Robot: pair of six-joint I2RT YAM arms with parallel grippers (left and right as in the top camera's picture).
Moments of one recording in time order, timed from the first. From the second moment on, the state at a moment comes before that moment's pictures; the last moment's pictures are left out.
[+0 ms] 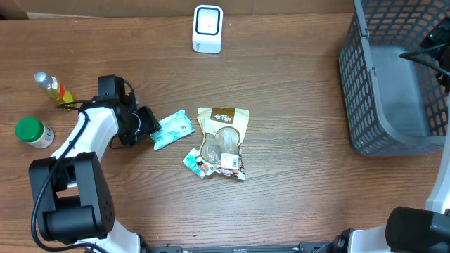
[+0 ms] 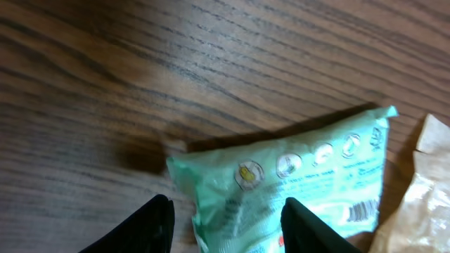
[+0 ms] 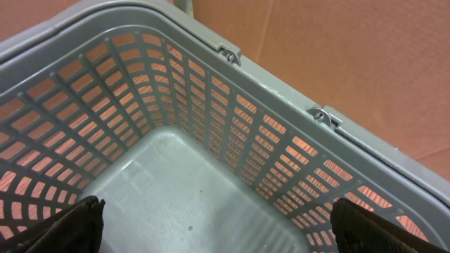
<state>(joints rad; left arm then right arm) 0.11 1.79 1.07 -0.65 0.27 -0.37 -0.31 1.63 1.85 -0.98 0.44 0.36</state>
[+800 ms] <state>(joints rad) 0.13 1.83 1.02 -0.53 0.37 -0.36 -0.31 1.63 1.85 -0.98 0.44 0.36</state>
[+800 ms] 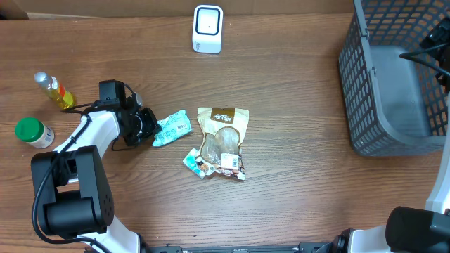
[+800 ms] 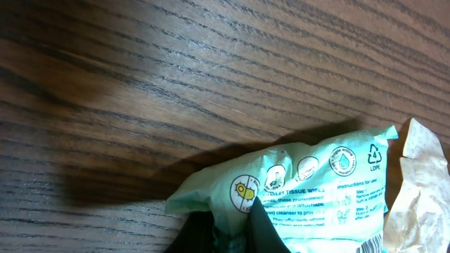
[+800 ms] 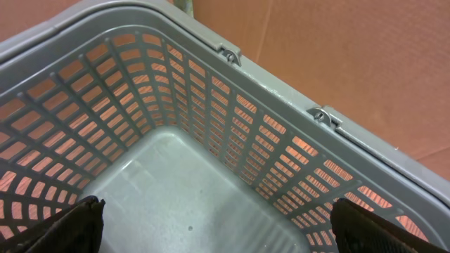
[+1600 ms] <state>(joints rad) 0.12 1.28 0.98 -0.51 0.34 -0.28 -0.31 1.63 1.85 -0.98 0.44 0.36</state>
